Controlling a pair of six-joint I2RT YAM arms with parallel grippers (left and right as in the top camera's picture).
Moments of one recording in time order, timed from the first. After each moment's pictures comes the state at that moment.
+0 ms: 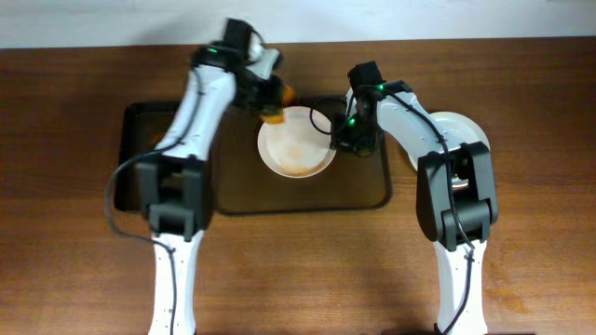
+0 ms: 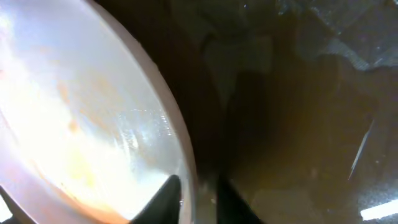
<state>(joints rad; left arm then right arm) -0.20 2.47 2.34 -1.07 0.45 -0.04 0.26 2.33 1.82 -0.88 -0.36 0.41</state>
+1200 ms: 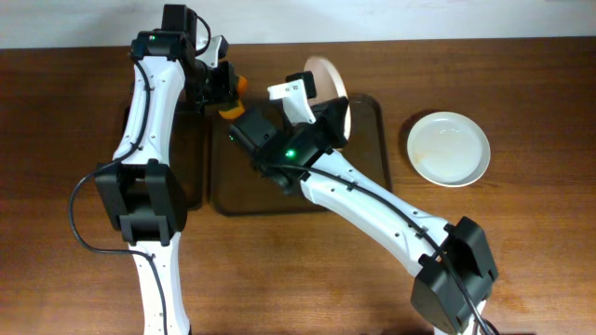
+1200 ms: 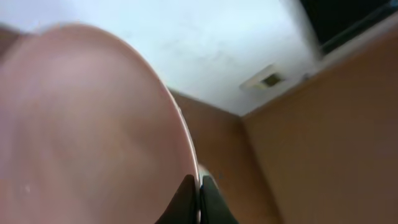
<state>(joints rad) -0.06 2.38 2.35 -1.23 0.41 -0.11 0.81 1.97 1.76 -0.93 1.29 0.31</state>
